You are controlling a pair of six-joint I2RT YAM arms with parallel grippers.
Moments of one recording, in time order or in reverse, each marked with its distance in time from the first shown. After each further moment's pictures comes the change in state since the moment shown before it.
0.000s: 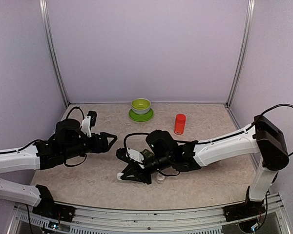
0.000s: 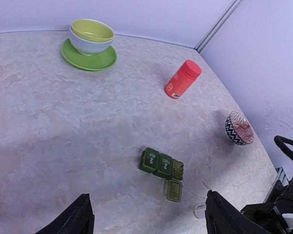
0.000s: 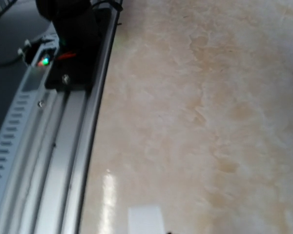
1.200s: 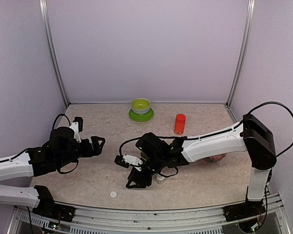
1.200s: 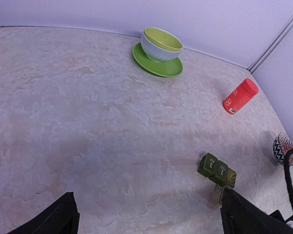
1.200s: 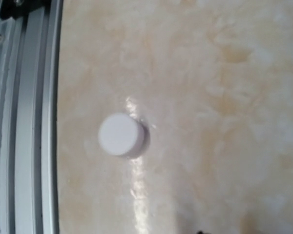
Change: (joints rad) left arm 0.006 -0.151 -0.096 -0.134 -0.287 -0.038; right arm -0.015 0.174 0.215 -0.401 0.005 0.085
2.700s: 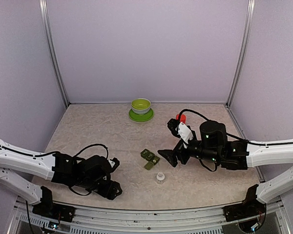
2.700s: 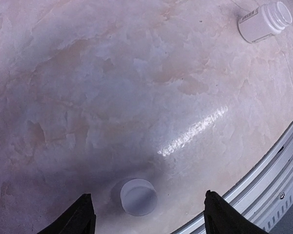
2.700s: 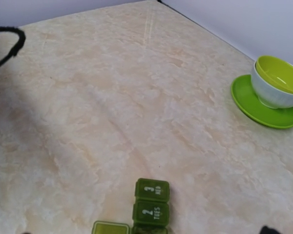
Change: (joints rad) left arm -0.431 0.362 0.130 -0.375 0.224 -0.131; right arm -0.123 -0.734 -0.575 0.379 0.562 -0.017
